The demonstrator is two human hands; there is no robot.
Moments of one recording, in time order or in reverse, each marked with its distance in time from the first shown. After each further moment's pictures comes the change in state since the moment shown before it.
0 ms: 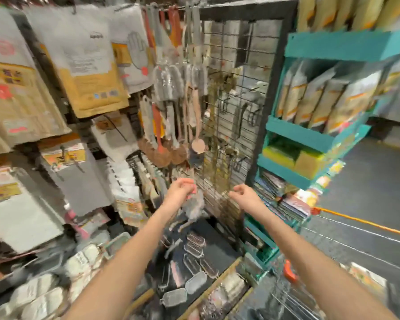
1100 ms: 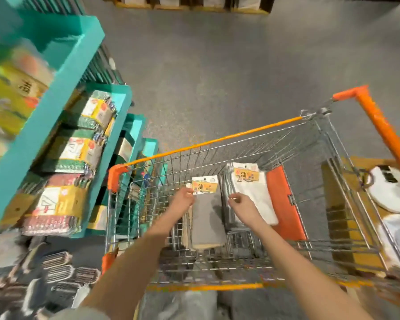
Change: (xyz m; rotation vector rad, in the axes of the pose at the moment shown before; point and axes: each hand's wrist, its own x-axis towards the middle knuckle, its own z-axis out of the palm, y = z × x) left_hand 0.008 -0.194 0.635 0.712 -0.796 -0.226; right_hand -0.111 0.495 -0.294 0.378 0.324 0.783
